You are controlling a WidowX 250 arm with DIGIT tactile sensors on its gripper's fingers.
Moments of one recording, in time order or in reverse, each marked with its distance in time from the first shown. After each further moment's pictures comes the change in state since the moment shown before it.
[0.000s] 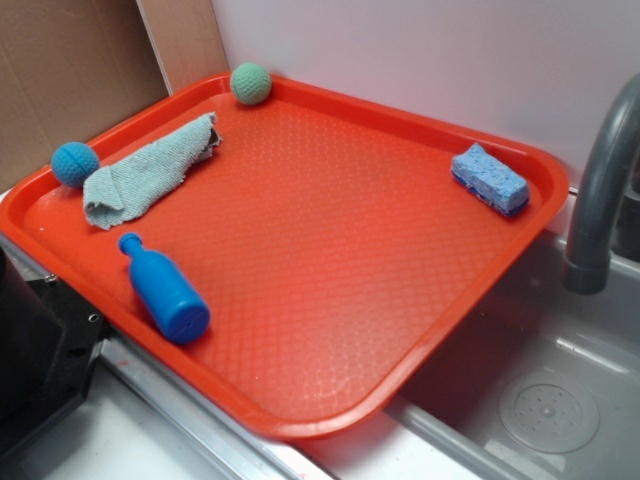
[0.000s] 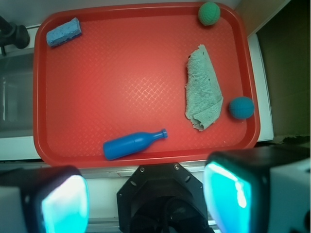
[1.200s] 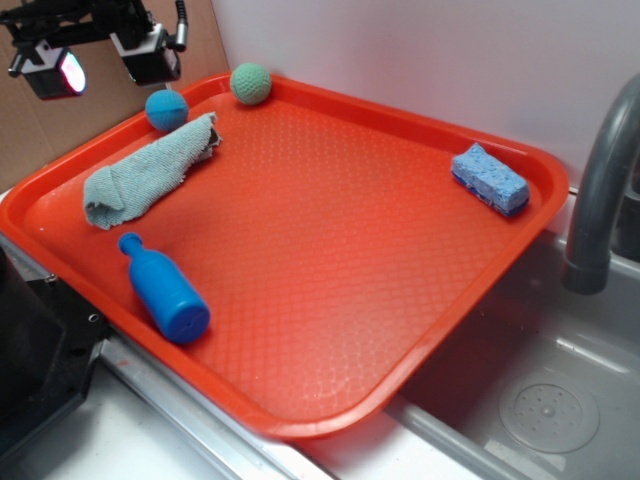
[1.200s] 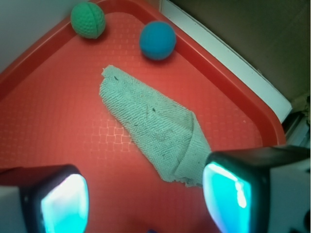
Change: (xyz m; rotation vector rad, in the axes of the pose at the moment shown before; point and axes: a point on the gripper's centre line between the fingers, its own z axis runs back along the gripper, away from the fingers) arm 0.052 0.091 -0.122 0.108 -0.130 0.736
